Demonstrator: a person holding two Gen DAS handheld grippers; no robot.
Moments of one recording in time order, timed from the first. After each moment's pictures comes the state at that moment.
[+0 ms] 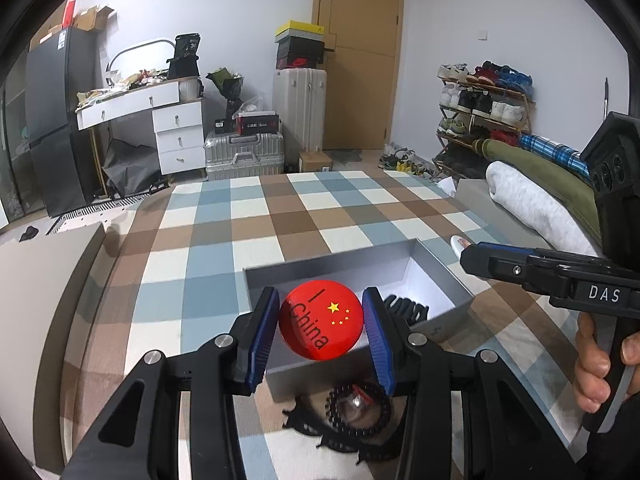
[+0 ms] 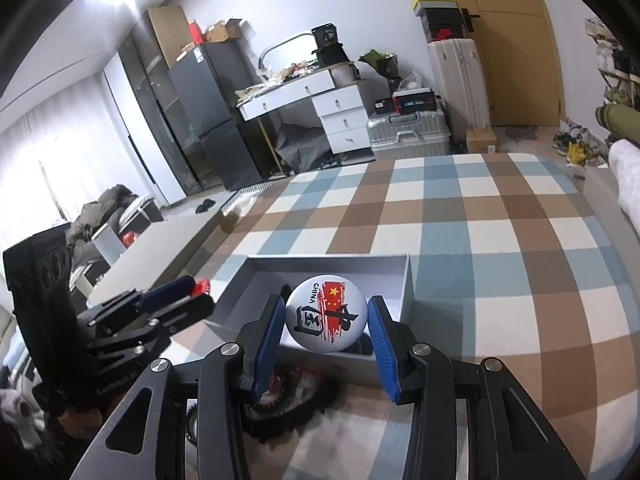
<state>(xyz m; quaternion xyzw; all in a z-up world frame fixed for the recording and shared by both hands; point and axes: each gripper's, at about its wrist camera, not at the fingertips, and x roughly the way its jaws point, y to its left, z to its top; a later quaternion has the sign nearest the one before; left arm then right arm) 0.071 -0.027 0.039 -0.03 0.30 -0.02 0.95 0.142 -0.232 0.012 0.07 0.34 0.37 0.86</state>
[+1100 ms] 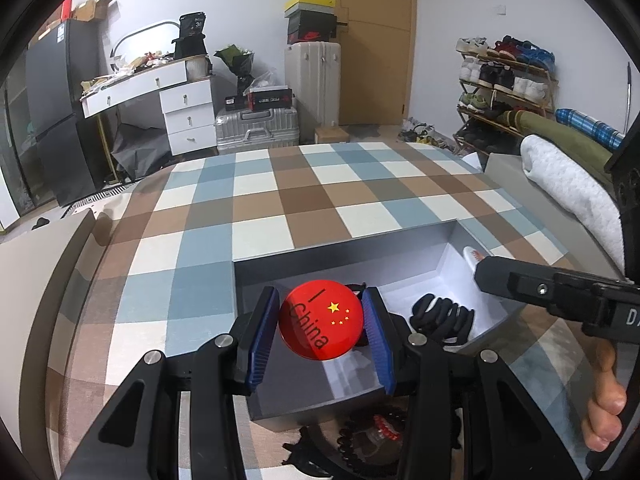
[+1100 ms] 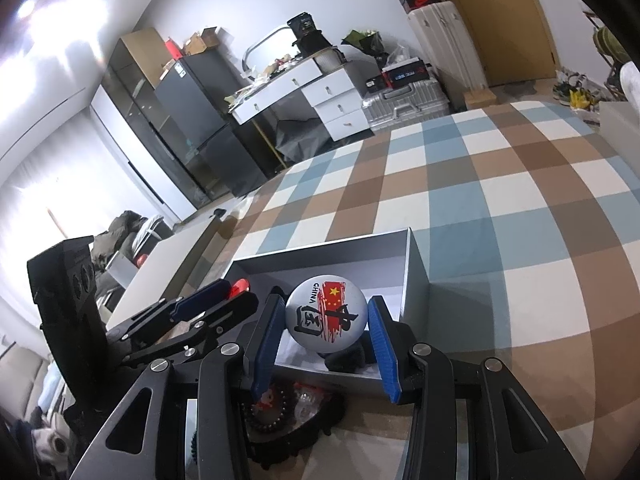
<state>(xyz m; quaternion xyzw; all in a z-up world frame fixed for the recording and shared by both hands) 0.107 -0.035 0.013 -0.01 0.34 0.02 0.94 0.168 -0.229 -0.022 0.14 0.38 0.38 0.83</state>
